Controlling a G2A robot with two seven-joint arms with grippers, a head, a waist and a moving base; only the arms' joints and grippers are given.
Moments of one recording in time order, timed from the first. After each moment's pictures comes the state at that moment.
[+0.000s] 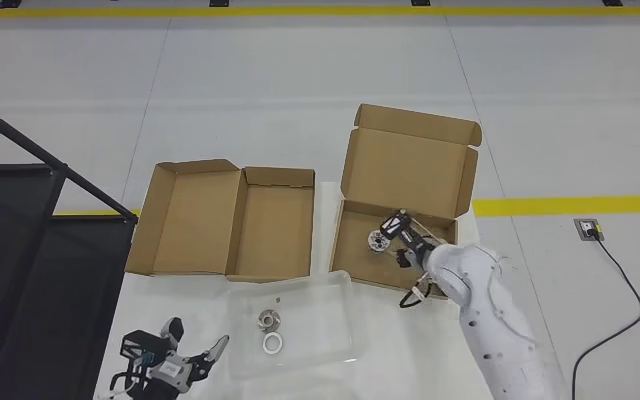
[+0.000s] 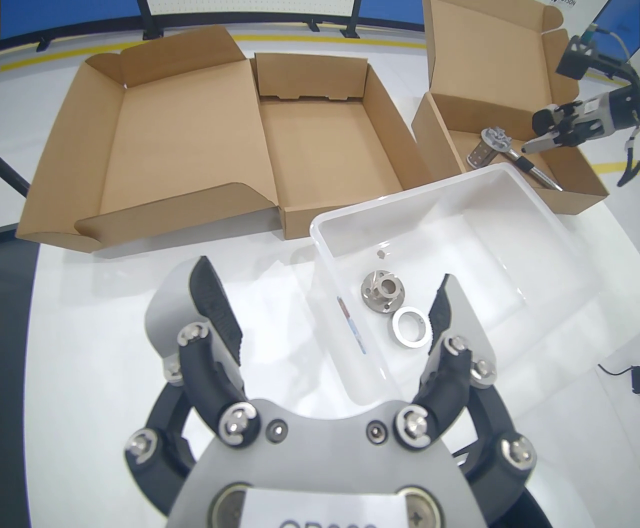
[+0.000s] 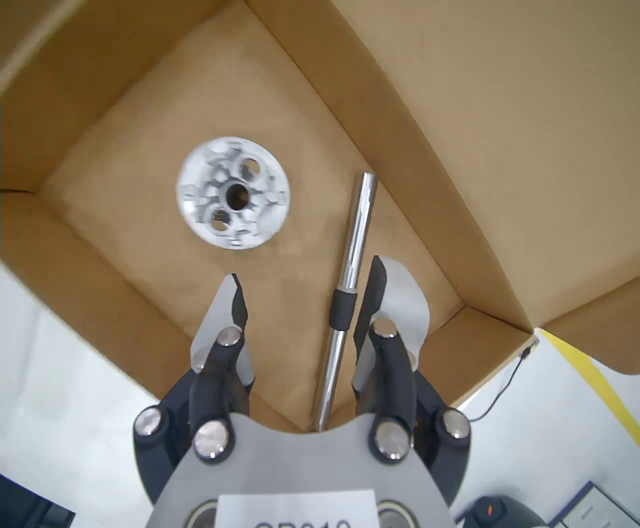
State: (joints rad) left arm 1.90 -1.19 -1.72 -1.97 1.17 -0.30 0.04; right arm -0.87 -1.38 1.34 -1.43 -1.52 -0.49 0.84
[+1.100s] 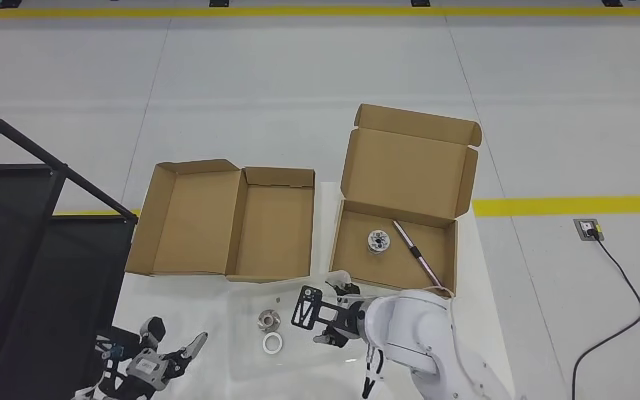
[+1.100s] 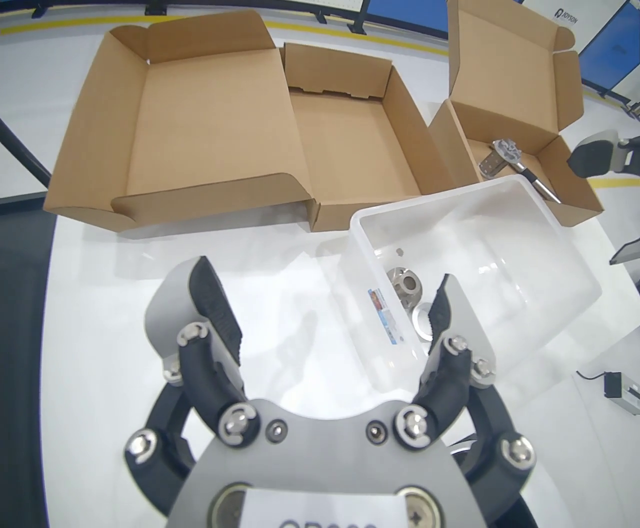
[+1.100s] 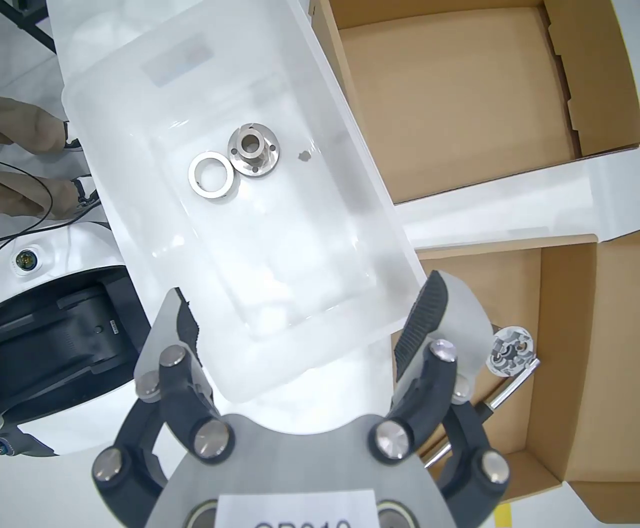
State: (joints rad) left arm 1.88 -1.18 -1.83 -1.92 1.03 -0.41 -0.03; right arm -0.97 -1.39 1.00 -1.81 -1.29 -0.65 1.14
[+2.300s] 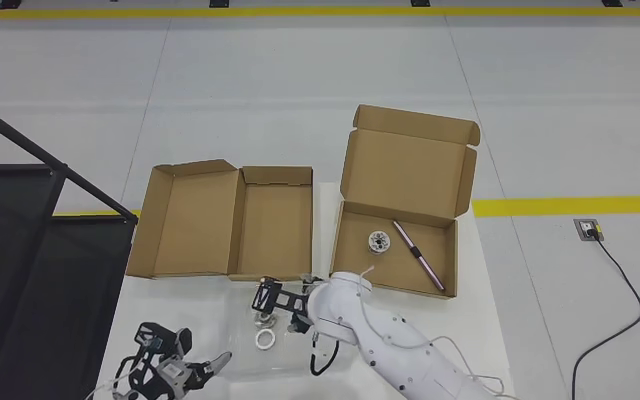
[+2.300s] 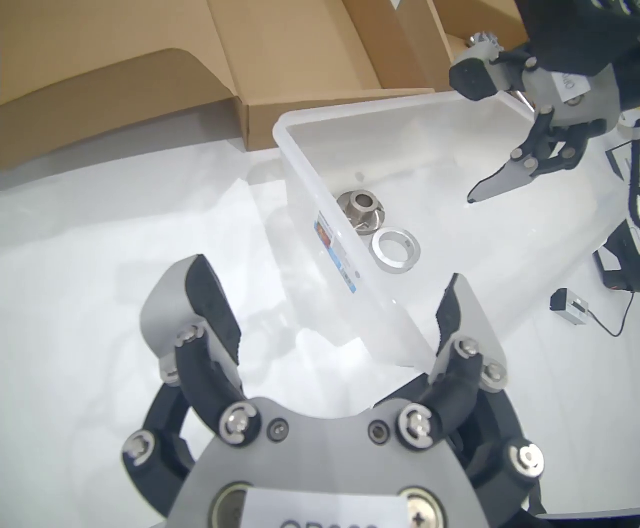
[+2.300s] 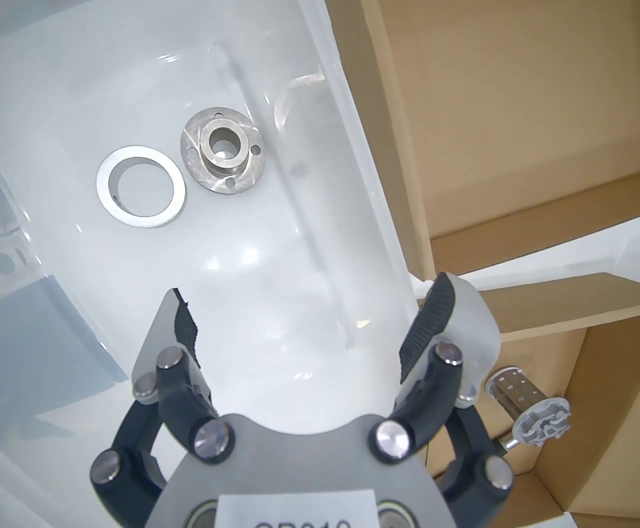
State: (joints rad) left arm 1.83 -1.16 -1.79 -1.91 0.96 -0.50 -0.33; right arm -0.64 -1.53 0.64 -1.32 -1.28 -0.39 1.08
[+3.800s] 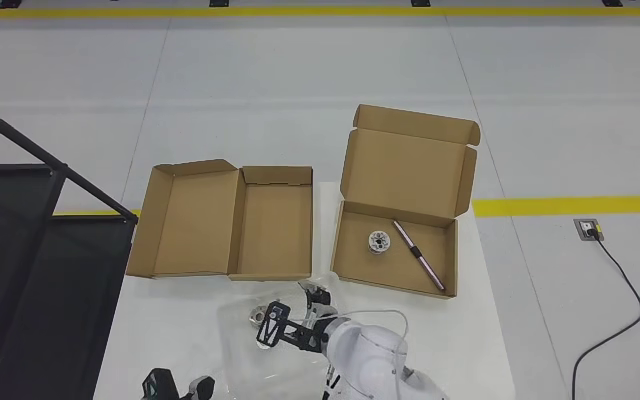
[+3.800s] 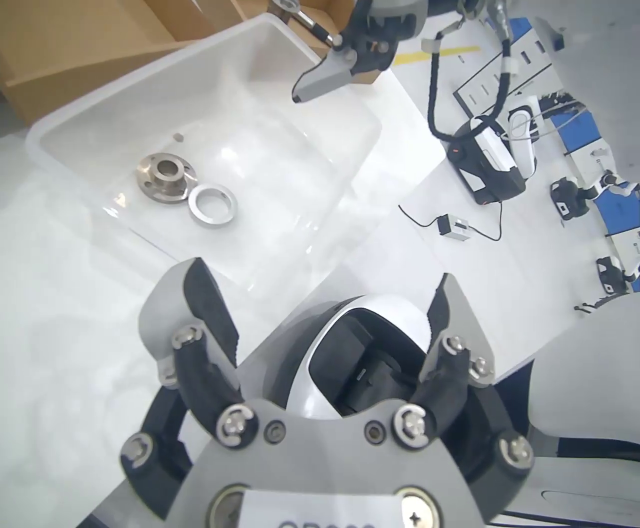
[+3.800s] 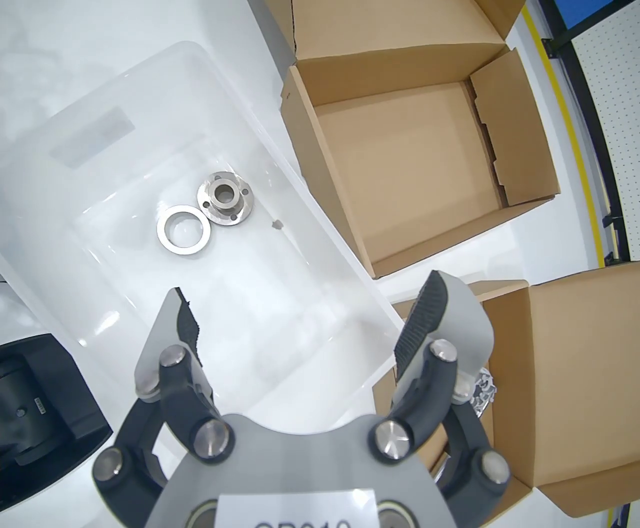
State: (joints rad) left arm 2.02 -1.12 -1.86 -1.96 0.83 -0.96 -0.34; right arm -1.02 -1.43 0.80 -1.75 -1.73 -0.41 0.78
